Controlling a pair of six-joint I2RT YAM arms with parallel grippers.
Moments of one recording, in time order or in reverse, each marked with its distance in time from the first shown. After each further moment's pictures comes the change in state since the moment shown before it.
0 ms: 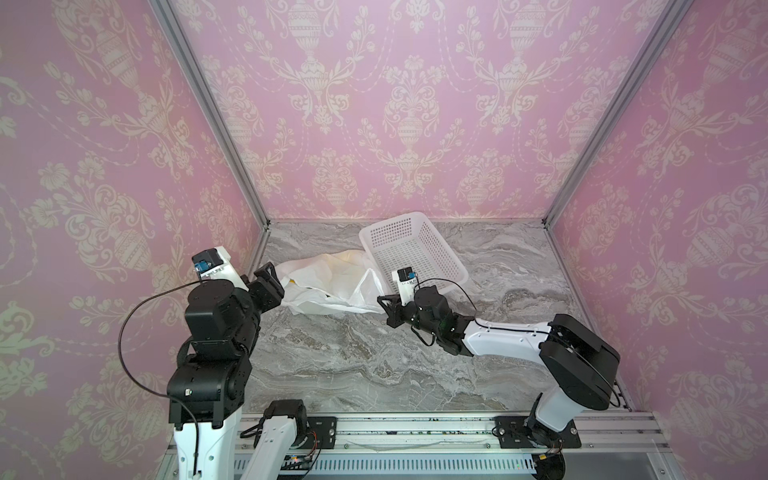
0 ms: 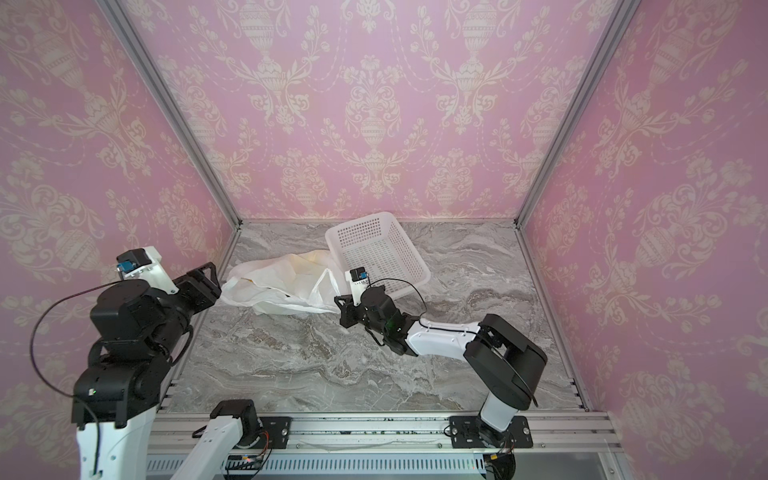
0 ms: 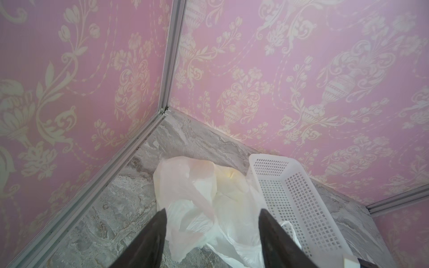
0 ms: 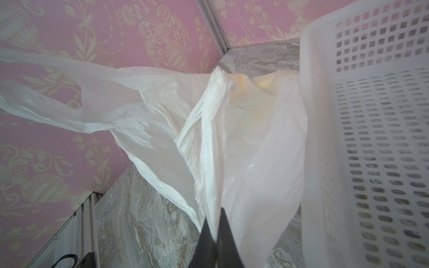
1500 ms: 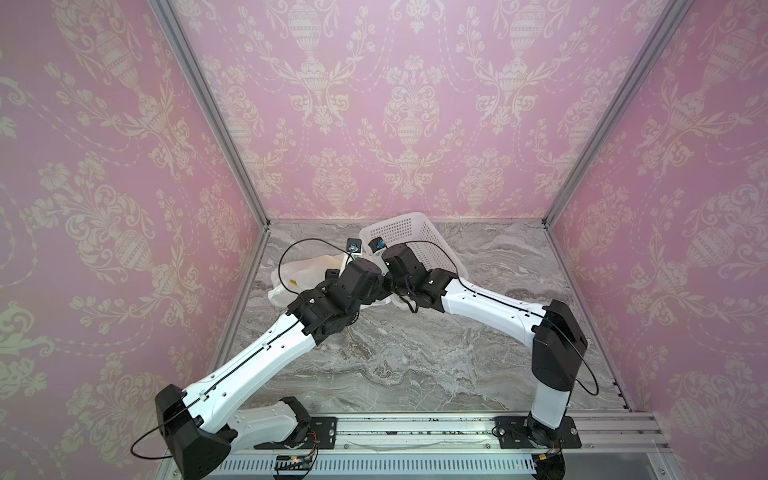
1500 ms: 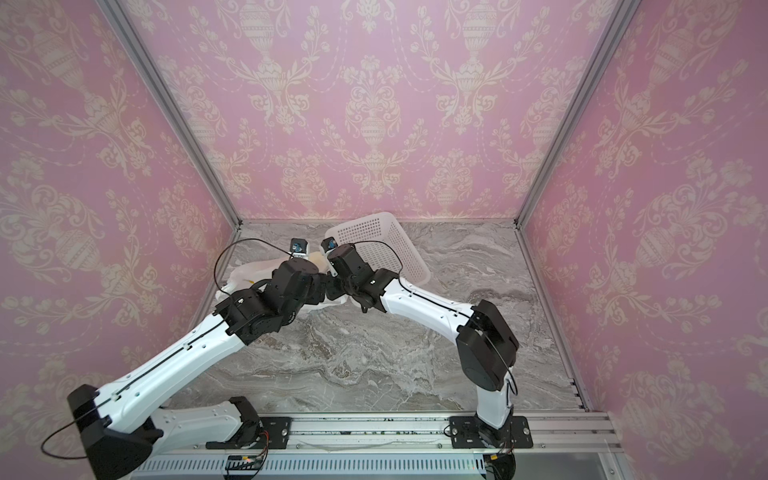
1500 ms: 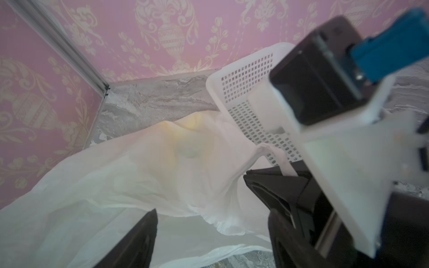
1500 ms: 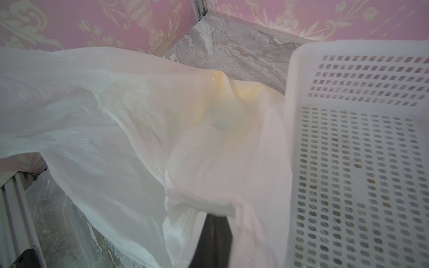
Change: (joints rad) left arm -0.842 0.515 -0.077 0.104 -0.570 0.016; right arm -0.039 0.152 0.633 -0.806 0.042 -0.244
